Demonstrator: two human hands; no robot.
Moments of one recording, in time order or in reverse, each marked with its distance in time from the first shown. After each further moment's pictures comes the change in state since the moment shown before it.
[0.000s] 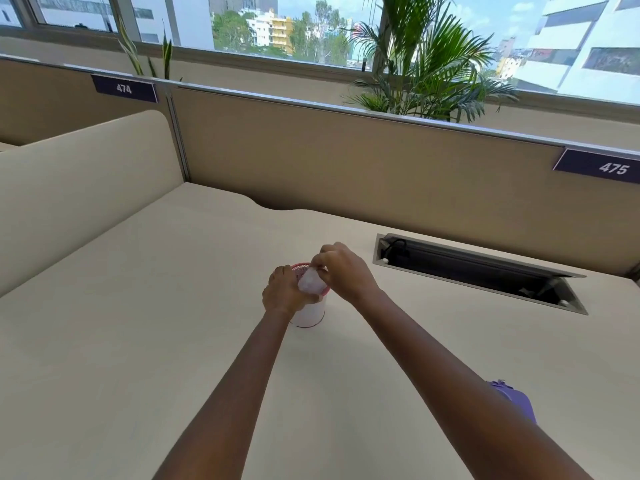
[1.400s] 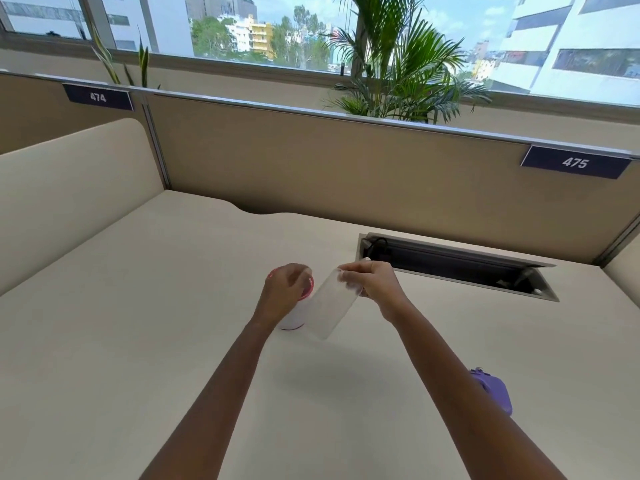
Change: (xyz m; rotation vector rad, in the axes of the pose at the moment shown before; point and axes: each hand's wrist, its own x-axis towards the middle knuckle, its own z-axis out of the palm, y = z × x) left_hand -0.033 0.021 -0.011 -0.487 0.057 0.294; right_hand -0.054 0.043 -0.022 1.092 0.101 0.626
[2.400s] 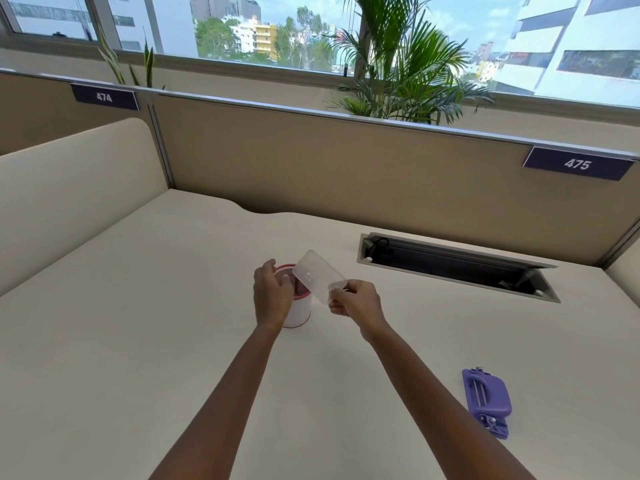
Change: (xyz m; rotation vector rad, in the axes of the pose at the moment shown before) left_hand -0.001 -0.012 0.007 -0.014 0.283 -0.266; right_hand -0.013 0.025 0.033 0.049 0.092 0.078
